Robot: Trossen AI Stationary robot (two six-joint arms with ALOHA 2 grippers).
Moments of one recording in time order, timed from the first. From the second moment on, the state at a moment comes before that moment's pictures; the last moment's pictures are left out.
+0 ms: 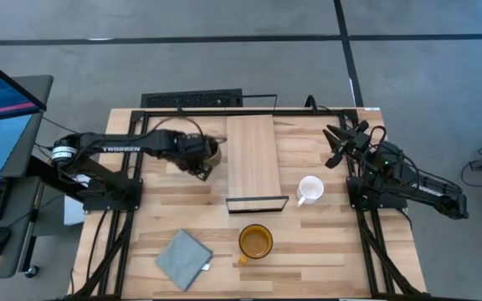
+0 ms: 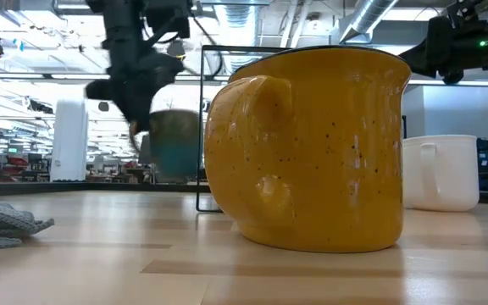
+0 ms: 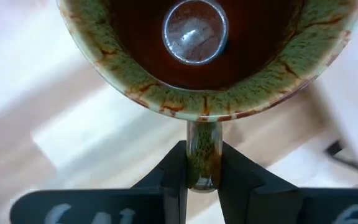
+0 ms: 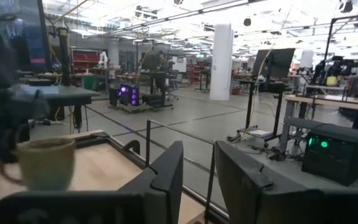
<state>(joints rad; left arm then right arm) 0.22 1.42 1.08 -0.95 -0.08 -0.78 -0.36 0.11 0.19 0.05 0.32 -0.13</state>
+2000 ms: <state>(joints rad) 0.54 2.08 2.03 -1.20 0.06 0.43 -0.36 0.19 0.19 0.01 0.32 0.00</state>
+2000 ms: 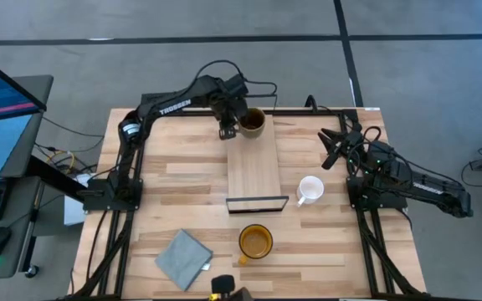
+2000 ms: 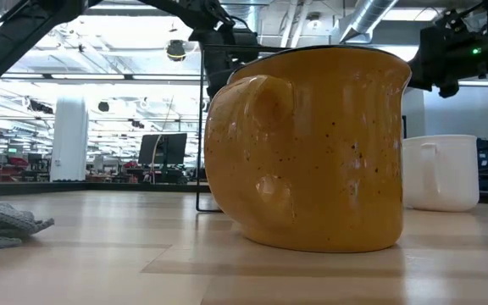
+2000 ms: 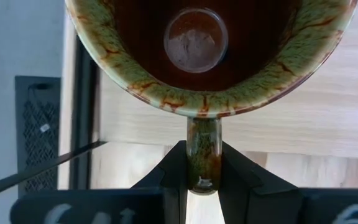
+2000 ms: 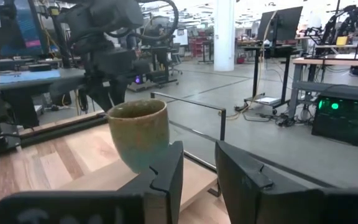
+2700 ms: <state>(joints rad) 0.55 2.08 2.01 -1.16 0.10 0.43 -0.36 0.19 0.19 0.01 0.32 0.00</state>
